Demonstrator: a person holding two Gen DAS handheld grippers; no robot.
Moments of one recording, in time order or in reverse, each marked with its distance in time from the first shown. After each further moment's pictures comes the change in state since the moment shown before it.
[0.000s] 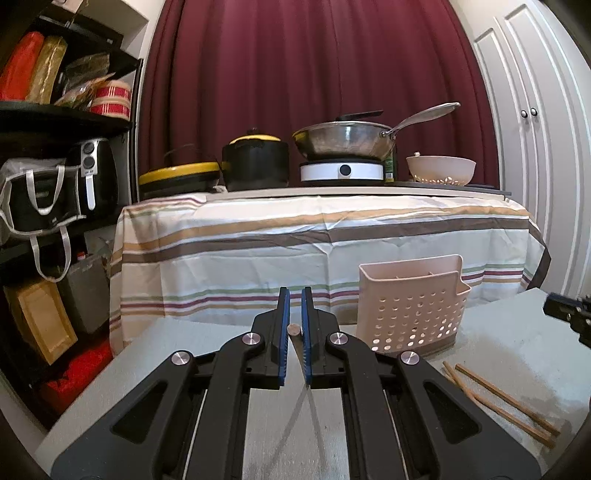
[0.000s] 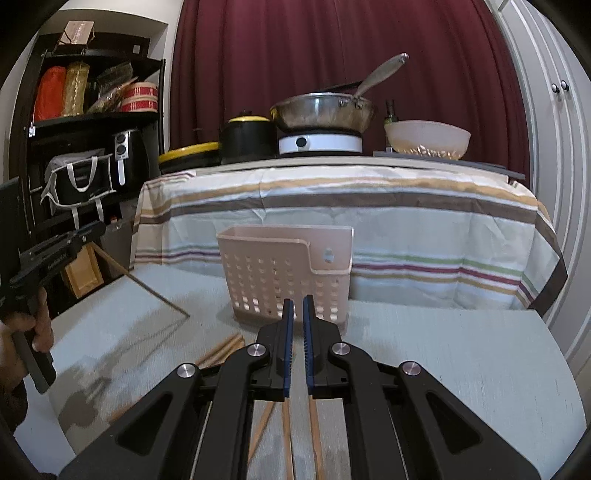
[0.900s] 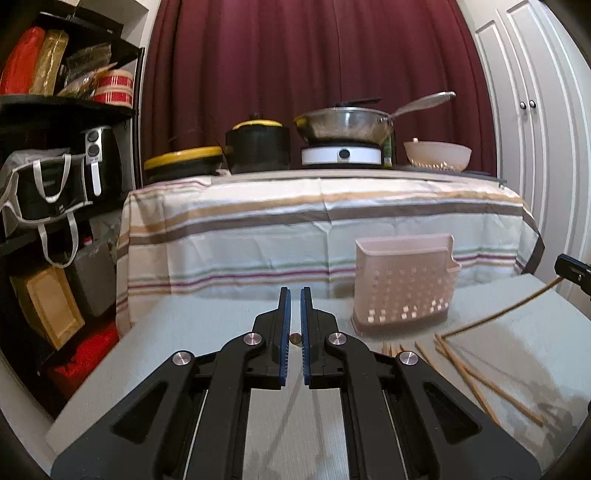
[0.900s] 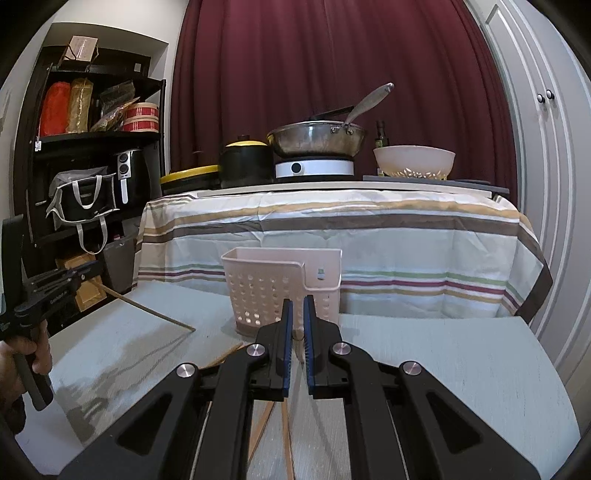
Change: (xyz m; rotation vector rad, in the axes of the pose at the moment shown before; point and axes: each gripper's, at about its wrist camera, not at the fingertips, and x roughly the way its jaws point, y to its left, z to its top) left arm -0.031 0.004 -0.009 0.010 0.052 0.003; right arm -0.035 -0.001 0.009 0.010 -0.085 -0.012
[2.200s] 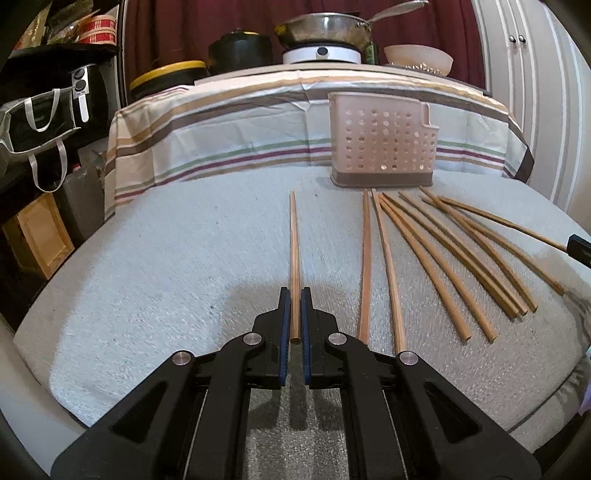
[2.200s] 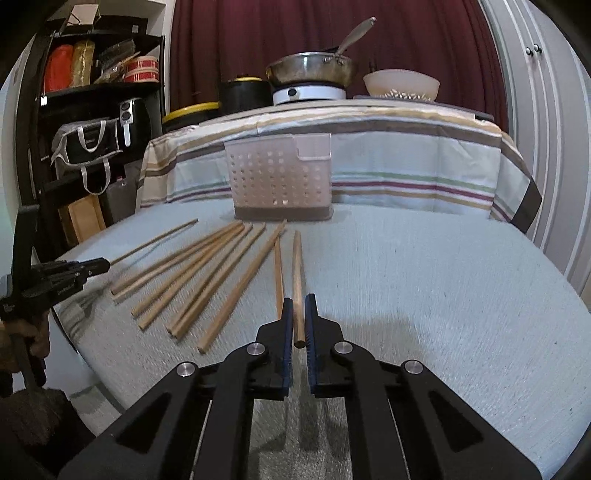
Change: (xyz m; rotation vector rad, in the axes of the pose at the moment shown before) left arm -0.022 -0.026 -0.138 0.029 0.281 -0.030; right arm -0.043 -0.008 -0.123 0.012 0.176 -0.011
